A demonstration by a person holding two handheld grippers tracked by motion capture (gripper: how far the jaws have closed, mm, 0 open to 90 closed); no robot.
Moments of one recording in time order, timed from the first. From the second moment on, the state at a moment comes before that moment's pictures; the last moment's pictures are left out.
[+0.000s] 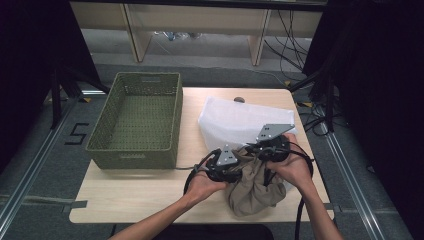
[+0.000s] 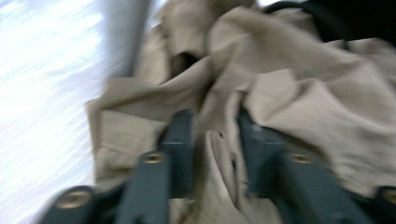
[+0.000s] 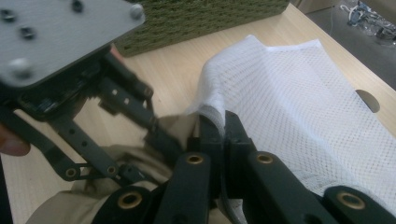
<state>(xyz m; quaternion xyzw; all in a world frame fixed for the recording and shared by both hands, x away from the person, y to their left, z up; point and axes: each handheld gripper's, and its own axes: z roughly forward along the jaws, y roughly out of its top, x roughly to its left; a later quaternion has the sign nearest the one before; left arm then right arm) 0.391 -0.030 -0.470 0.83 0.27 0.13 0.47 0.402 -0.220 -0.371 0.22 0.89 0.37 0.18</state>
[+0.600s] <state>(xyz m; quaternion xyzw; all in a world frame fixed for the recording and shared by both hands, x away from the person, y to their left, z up) 0.393 -0.027 -0.497 0.83 0.35 0.10 0.42 0.404 -0.215 -0.376 0.21 0.89 0.36 0.17</state>
